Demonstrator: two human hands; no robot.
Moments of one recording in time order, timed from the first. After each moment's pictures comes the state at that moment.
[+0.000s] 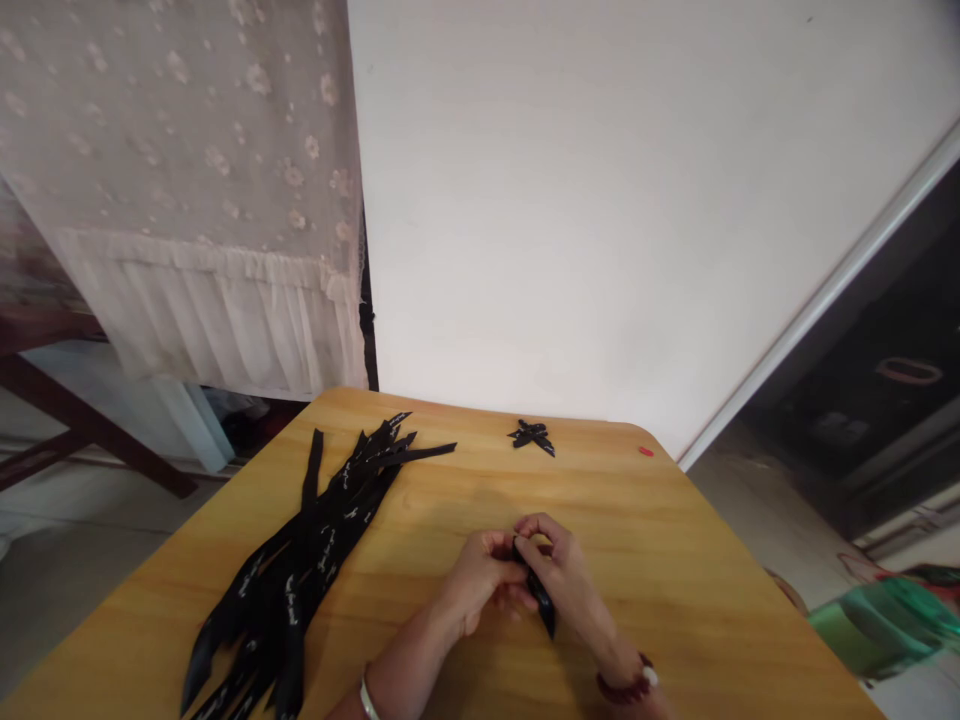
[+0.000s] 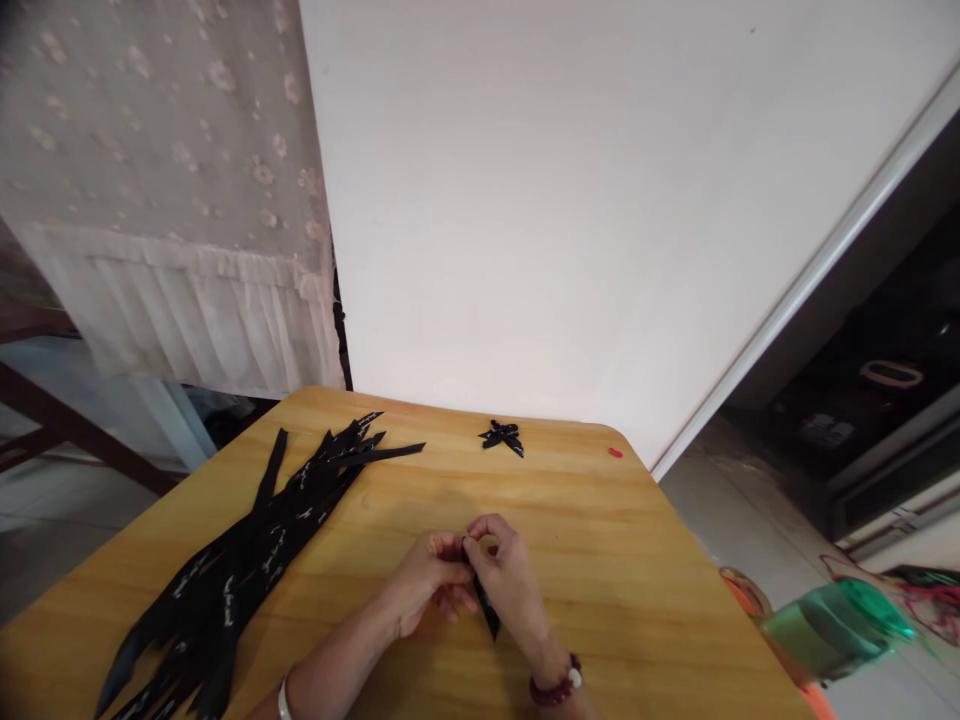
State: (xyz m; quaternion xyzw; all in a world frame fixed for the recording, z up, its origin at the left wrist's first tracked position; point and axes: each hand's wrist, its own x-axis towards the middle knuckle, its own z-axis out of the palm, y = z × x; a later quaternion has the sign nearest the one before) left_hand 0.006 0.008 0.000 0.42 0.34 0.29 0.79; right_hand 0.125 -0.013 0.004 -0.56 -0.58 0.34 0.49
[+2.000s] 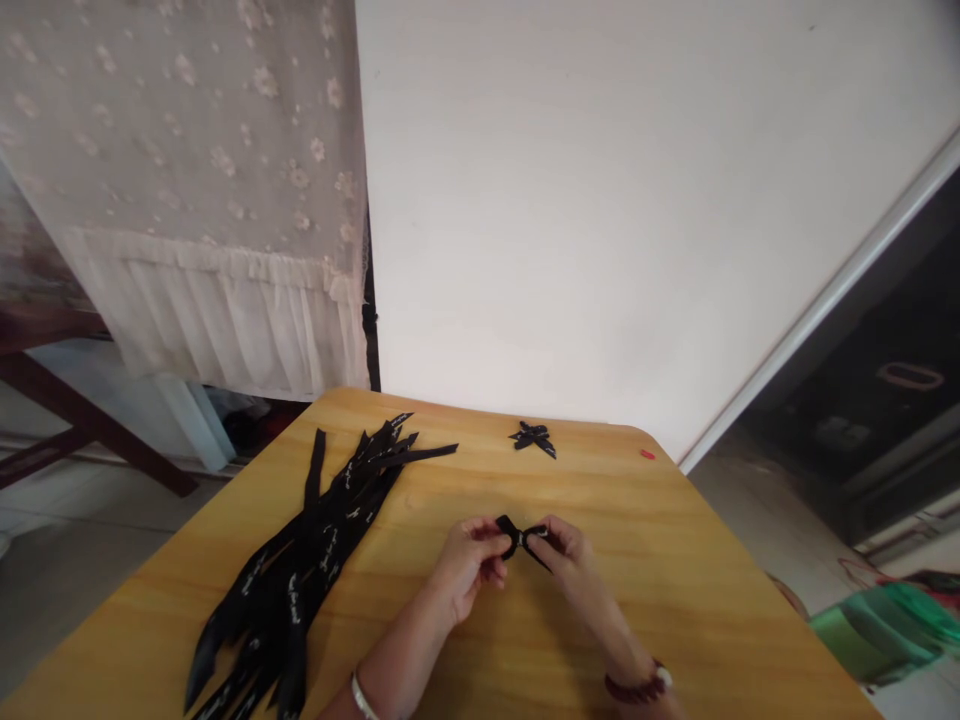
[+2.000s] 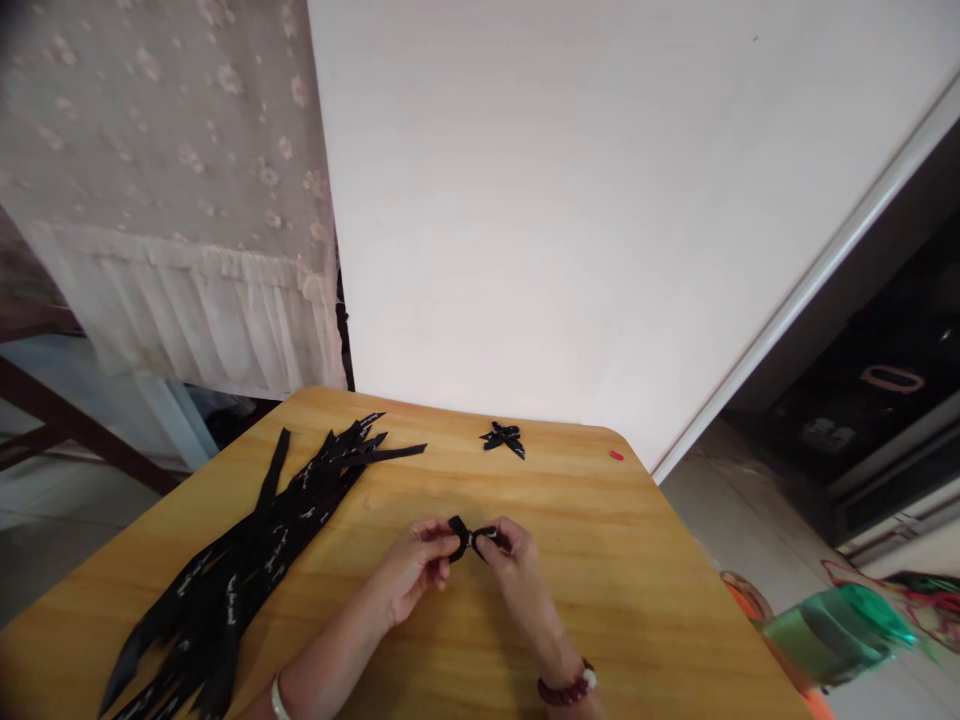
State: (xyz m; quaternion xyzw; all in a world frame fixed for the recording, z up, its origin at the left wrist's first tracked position) left_hand -0.002 0.022 -0.002 0.32 0.38 0.40 0.77; right_hand 0.132 -0.010 0.011 -0.56 -0.52 0.39 0.51
